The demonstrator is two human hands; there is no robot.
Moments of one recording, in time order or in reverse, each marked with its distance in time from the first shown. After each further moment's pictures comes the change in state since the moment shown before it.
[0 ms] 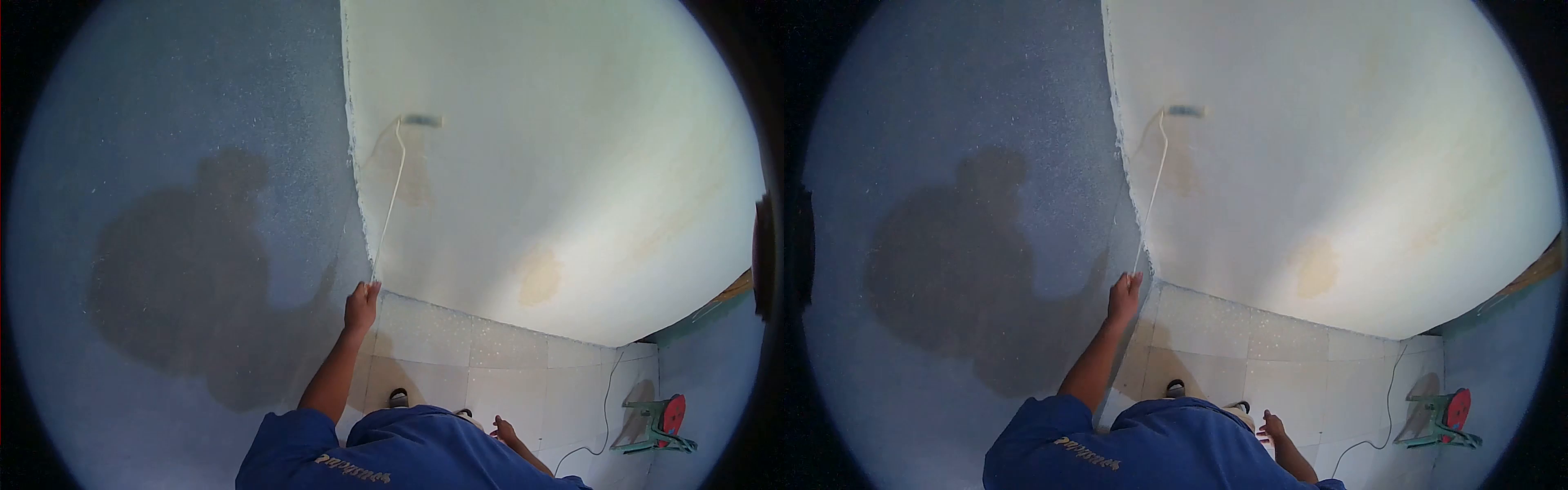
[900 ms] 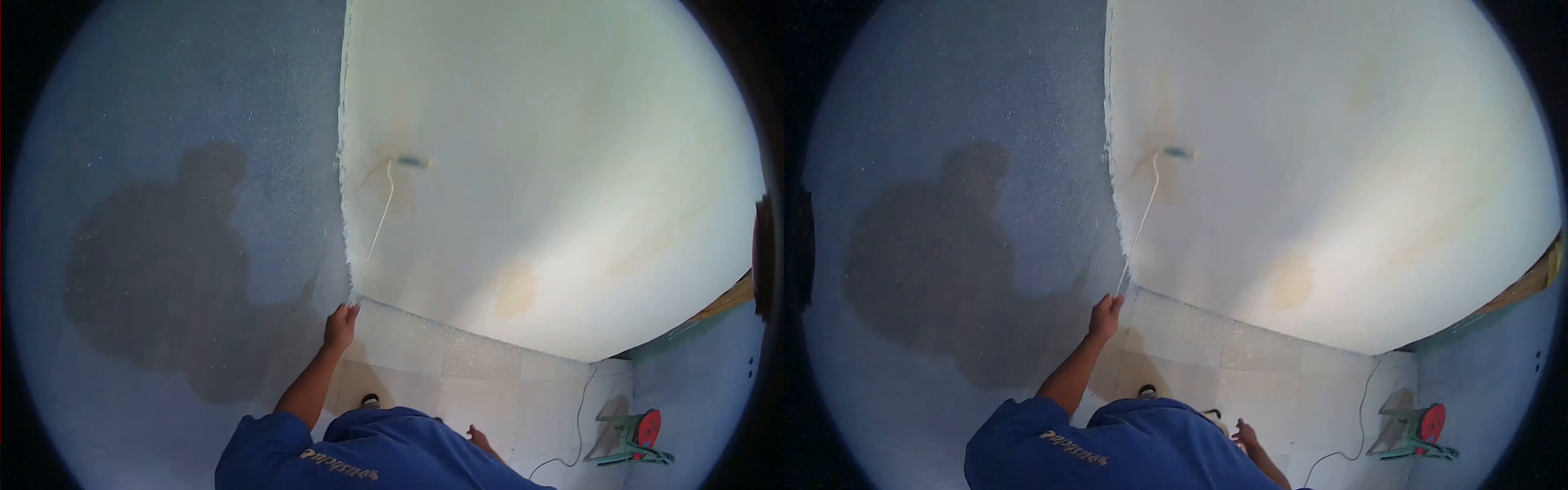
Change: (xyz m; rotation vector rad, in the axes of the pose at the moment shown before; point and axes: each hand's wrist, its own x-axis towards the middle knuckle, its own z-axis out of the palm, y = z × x) left_hand -0.043 -0.013 0.006 -0.073 -0.035 -0.025; right_hand 0.022 0.017 -0.015 -0.268 0.017 -0.239
